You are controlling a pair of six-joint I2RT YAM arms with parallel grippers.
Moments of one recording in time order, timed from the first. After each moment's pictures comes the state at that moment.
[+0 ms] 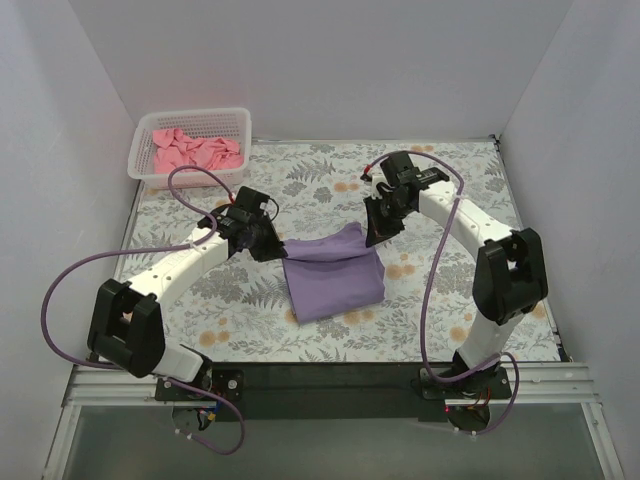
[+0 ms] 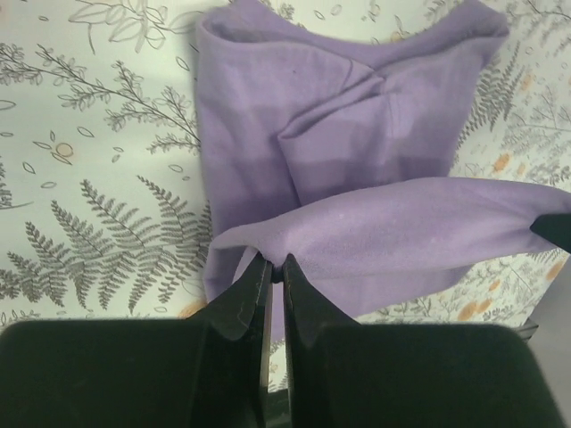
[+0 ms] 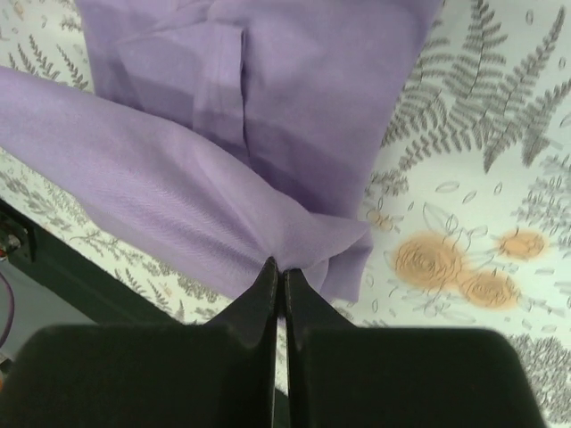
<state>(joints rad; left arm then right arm) -0.48 1.43 1.05 -0.60 0.07 -0.85 0.45 1.73 1.43 -0.89 -0.38 0.15</state>
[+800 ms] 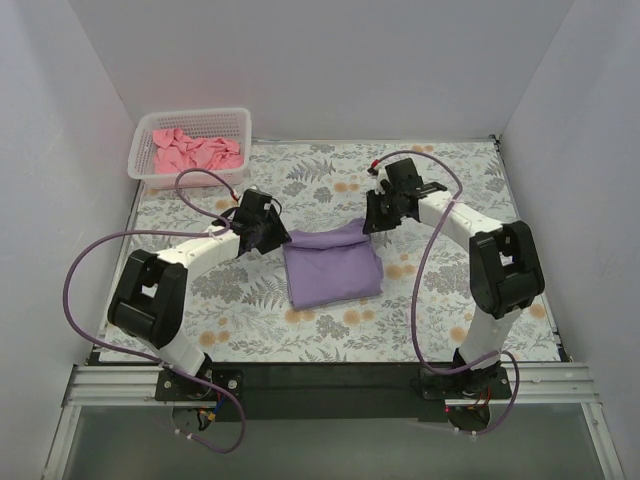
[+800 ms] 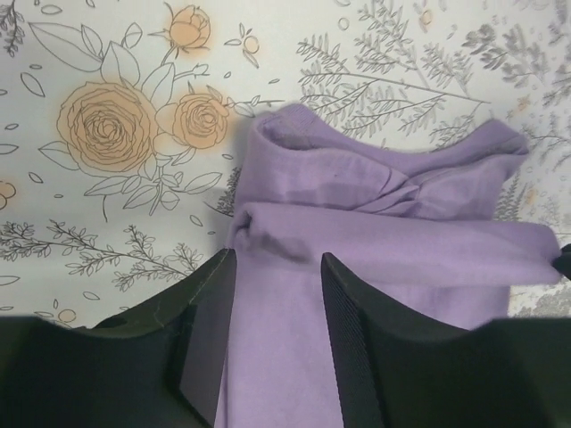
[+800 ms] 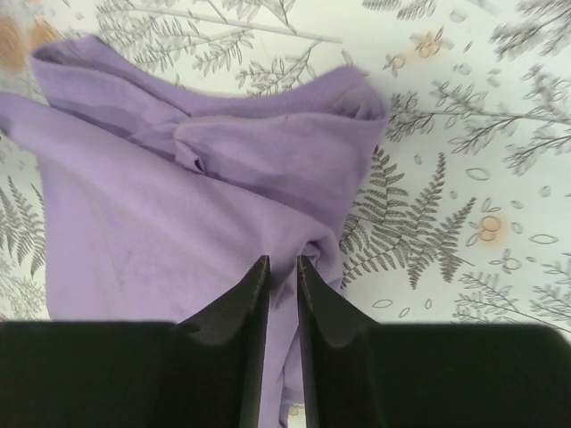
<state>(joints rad) -0.43 1.62 0.96 -0.22 -0.03 -0.83 0.40 1.82 1.30 -0.47 -0.34 0.21</state>
